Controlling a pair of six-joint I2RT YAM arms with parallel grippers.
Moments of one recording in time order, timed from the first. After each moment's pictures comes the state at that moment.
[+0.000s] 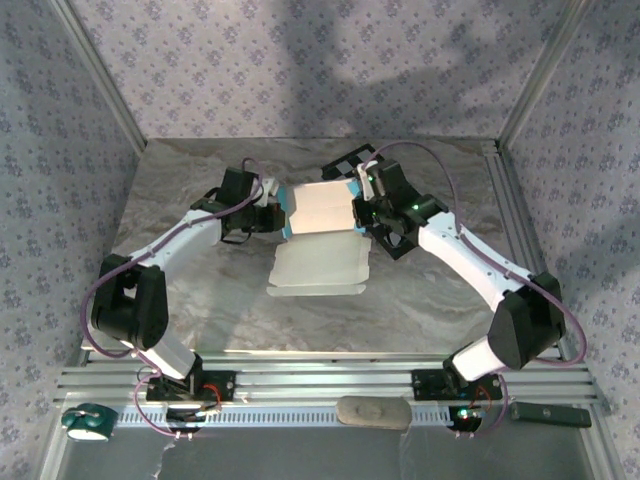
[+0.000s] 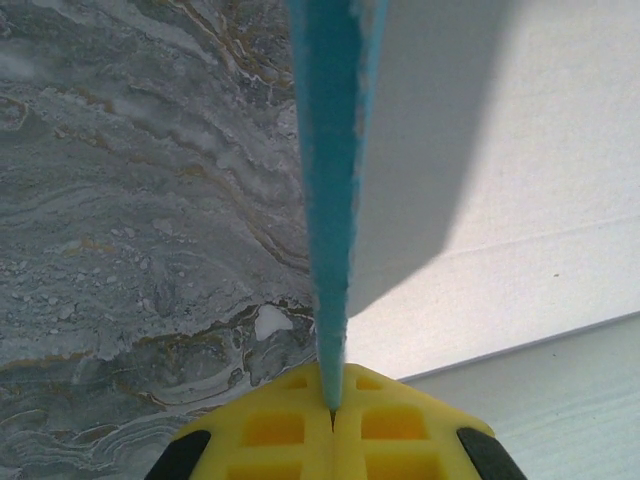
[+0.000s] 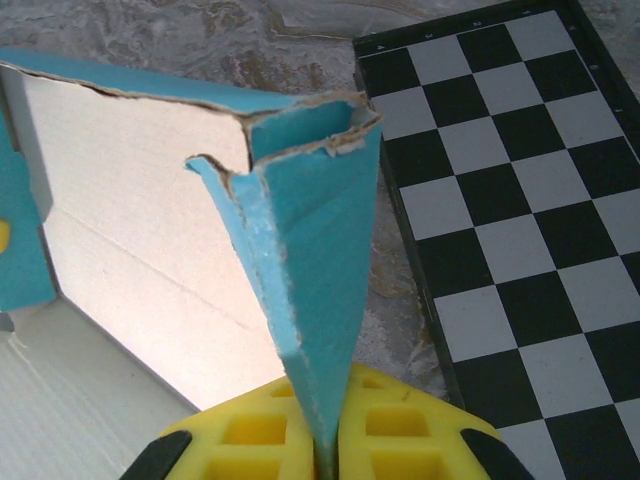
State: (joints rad) left arm -0.39 1.59 1.15 -0.43 0.36 -0.32; right arm 0.56 1.49 1.27 -0.53 0.06 0.17
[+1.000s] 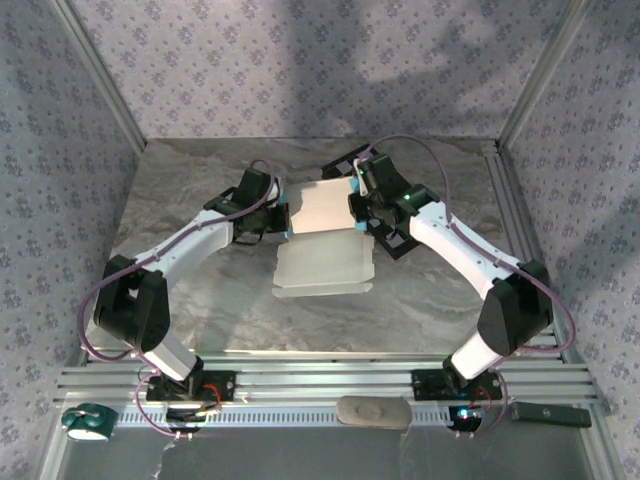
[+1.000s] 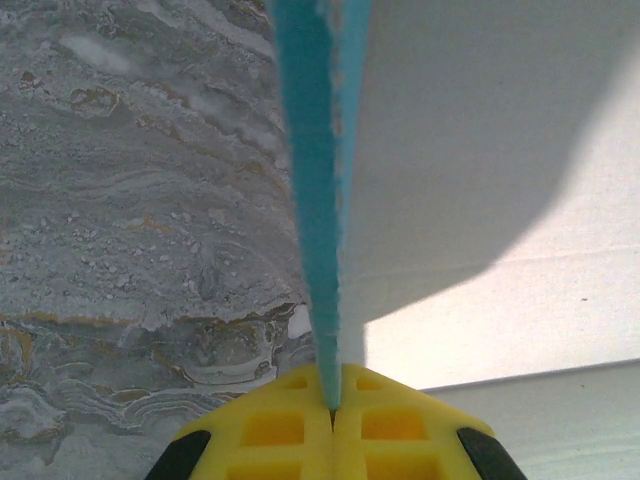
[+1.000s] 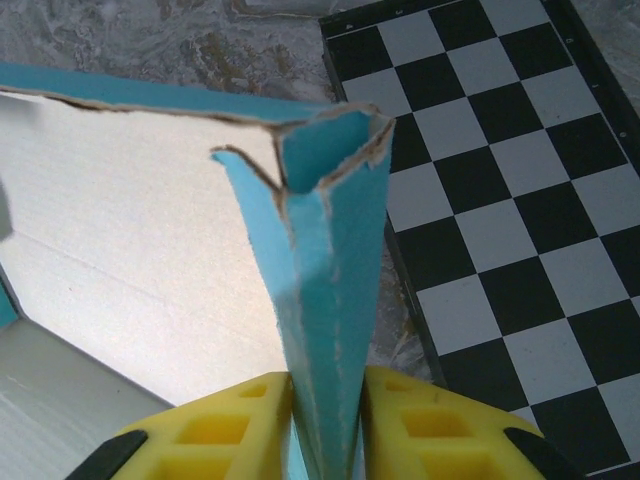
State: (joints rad) left arm -0.51 1.59 1.20 -0.51 0.09 -0.45; right arm 0.56 1.57 1.37 -0.62 0.11 0.21
